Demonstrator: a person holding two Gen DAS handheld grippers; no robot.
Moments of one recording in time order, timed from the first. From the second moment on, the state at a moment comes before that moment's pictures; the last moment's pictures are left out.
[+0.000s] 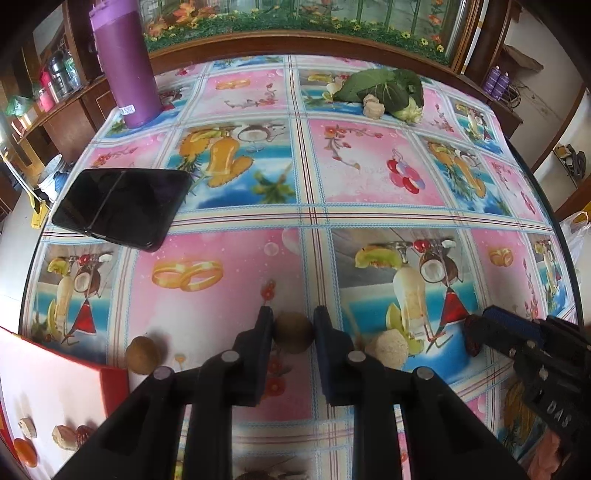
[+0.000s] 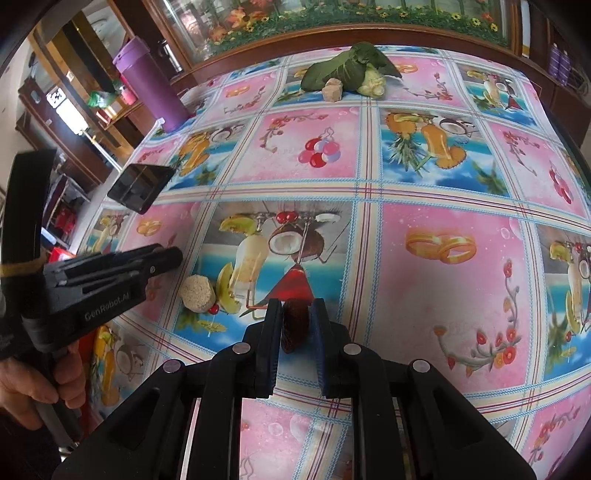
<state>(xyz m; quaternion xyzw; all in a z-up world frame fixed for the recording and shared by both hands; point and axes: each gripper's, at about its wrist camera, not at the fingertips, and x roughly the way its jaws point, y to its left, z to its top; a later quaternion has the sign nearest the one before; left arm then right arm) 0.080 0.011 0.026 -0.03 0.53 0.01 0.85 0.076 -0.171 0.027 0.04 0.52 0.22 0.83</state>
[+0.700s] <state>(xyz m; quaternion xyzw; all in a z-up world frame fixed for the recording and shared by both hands) -0.092 0.063 0.121 -0.04 0.33 0.04 0.94 0.052 -0.159 0.062 0.18 0.43 0.28 0.84</state>
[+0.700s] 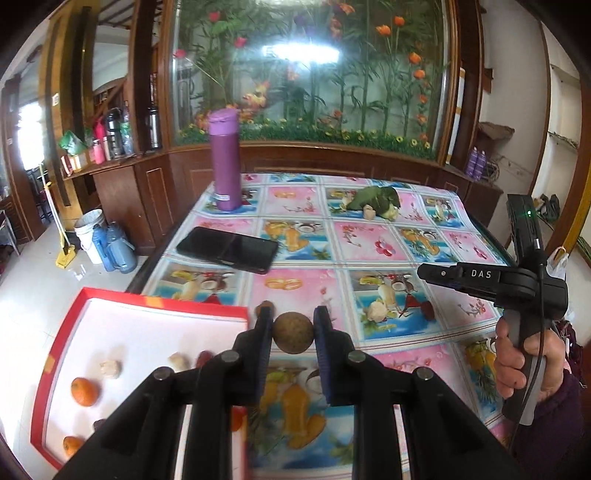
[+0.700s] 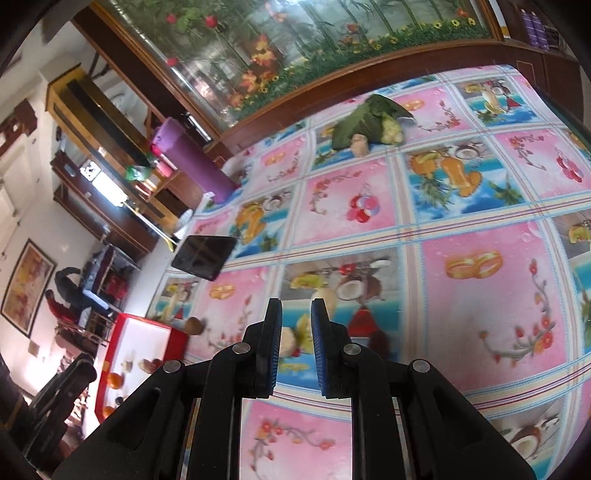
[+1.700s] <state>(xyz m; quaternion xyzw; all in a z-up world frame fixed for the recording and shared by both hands) -0.167 0.191 0.082 -0.10 0.32 0.17 0.93 -0.053 0.056 0.058 0.12 0.43 0.46 0.77</state>
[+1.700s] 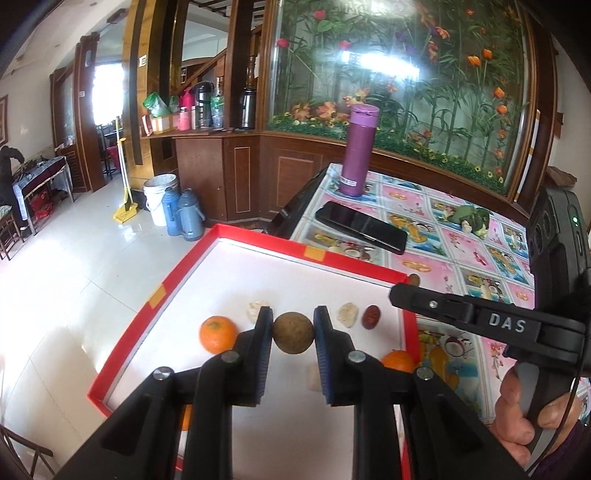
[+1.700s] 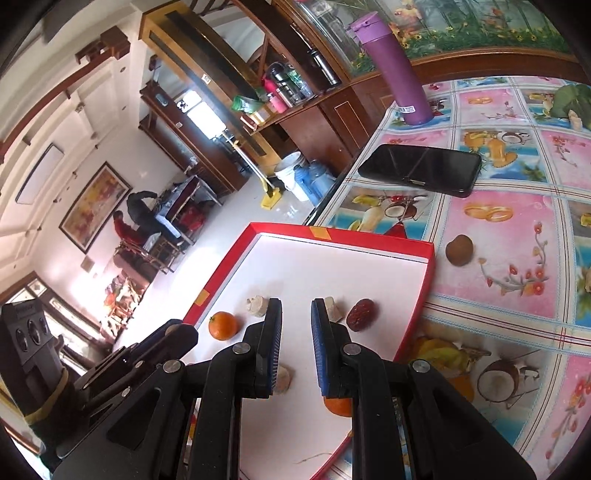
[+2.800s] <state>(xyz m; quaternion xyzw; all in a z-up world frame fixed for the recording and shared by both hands) -0.193 0.233 0.050 -0.07 0.37 0.22 0.90 -0.139 0.106 0.022 -0.08 0.48 0.53 0.70</state>
